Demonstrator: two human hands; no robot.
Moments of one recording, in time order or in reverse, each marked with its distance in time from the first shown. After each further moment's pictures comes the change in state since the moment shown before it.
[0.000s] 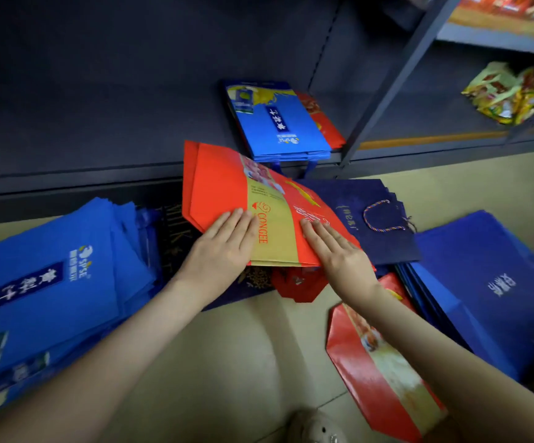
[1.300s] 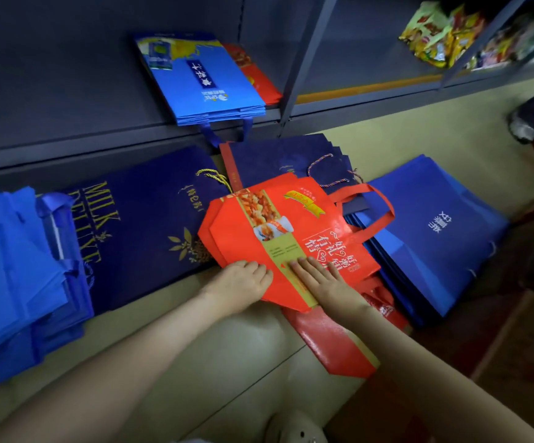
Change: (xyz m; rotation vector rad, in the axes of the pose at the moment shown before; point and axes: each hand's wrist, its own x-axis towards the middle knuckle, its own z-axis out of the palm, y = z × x) left_hand -0.009 0.141 0.085 -0.224 -0.431 0.503; right_hand -0.157 0.044 0.046 0.144 -0.751 0.215
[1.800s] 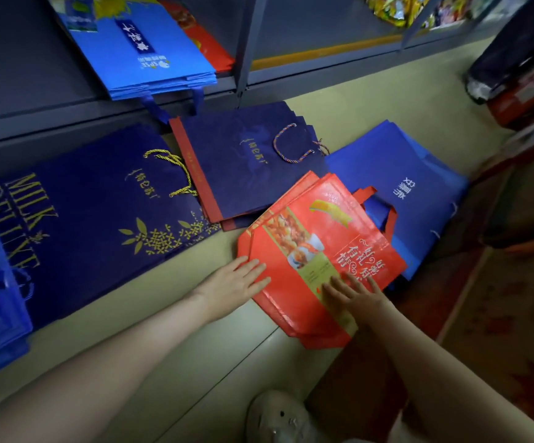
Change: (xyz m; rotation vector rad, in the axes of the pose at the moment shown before) left_hand 0.025 0.040 0.032 0.087 -0.312 0.197; right_hand -0.074 0.066 0.056 -0.189 -0.580 0.306
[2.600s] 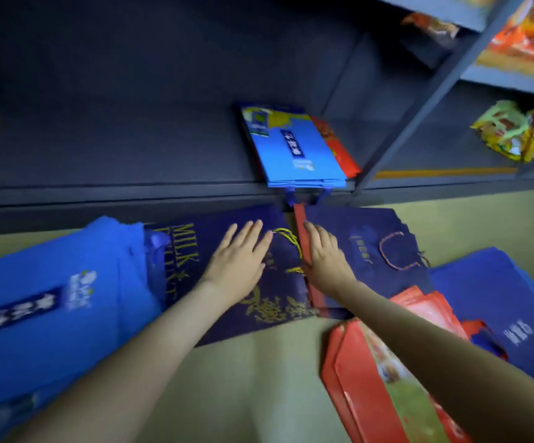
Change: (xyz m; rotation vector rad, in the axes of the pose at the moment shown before) left_hand -0.142 -0.162 -0.047 -0.253 0.298 -0.898; right_hand 0.036 -0.151 -0.314 0.425 0.916 -0.227
